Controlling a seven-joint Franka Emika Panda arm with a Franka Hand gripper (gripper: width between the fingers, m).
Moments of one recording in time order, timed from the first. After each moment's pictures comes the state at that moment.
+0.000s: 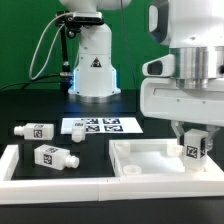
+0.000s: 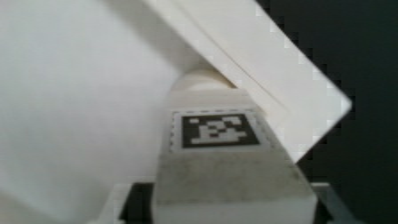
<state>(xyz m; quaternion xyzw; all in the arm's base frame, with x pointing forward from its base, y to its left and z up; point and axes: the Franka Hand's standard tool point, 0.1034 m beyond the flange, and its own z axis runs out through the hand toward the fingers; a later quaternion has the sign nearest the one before) 0.642 0.103 0.070 -0.86 0.51 -0.04 0.06</state>
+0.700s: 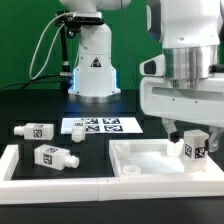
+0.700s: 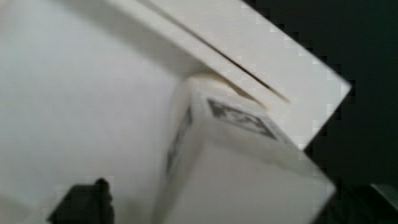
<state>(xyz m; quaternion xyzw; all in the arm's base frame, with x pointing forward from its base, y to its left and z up) 0.647 0.099 0.078 -0.93 0.36 -0.03 0.07</state>
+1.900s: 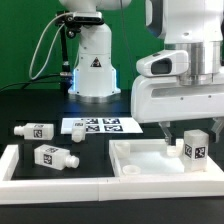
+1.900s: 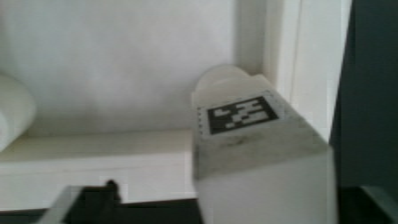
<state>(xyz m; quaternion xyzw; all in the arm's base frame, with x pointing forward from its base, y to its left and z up) 0.647 0.098 0.079 -1.00 0.03 -0.05 0.04</state>
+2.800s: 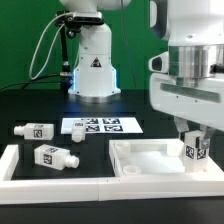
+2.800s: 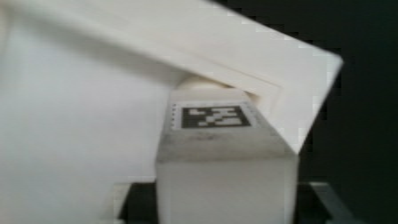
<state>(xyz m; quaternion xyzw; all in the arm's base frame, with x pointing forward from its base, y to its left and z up) 0.641 0.105 0.075 -0.75 0.65 -0.01 0.06</state>
